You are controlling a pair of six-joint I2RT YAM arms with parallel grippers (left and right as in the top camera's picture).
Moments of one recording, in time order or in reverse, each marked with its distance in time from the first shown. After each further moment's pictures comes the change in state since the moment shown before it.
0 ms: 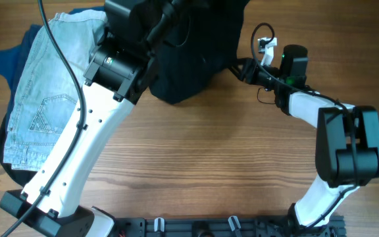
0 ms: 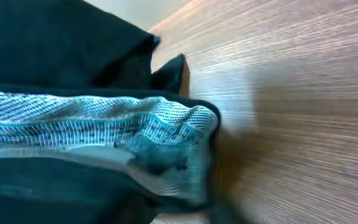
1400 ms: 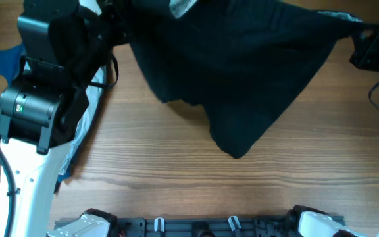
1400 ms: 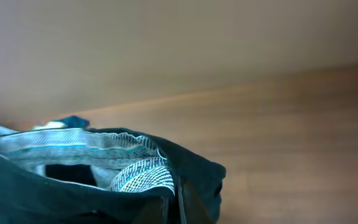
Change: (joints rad) left arm 0.203 -0.256 0.004 -0.667 -0.135 0.040; right arm -0.293 -0.593 0.948 -1.591 0.454 -0.443
